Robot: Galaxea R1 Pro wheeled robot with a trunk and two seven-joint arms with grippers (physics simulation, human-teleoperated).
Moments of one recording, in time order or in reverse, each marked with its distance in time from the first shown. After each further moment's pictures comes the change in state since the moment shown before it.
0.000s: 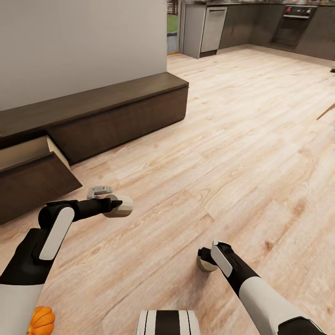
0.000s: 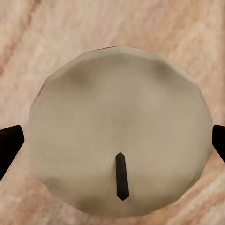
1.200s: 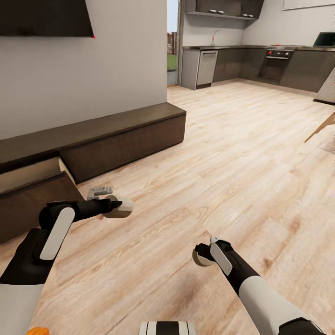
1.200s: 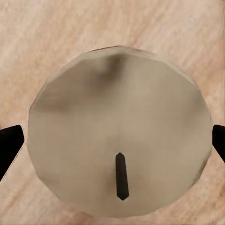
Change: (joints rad) left arm 0.000 -0.002 0.002 0.011 -0.003 0.000 0.002; right arm 0.002 0.000 0.004 -0.043 -0.001 0.000 0.049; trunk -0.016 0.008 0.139
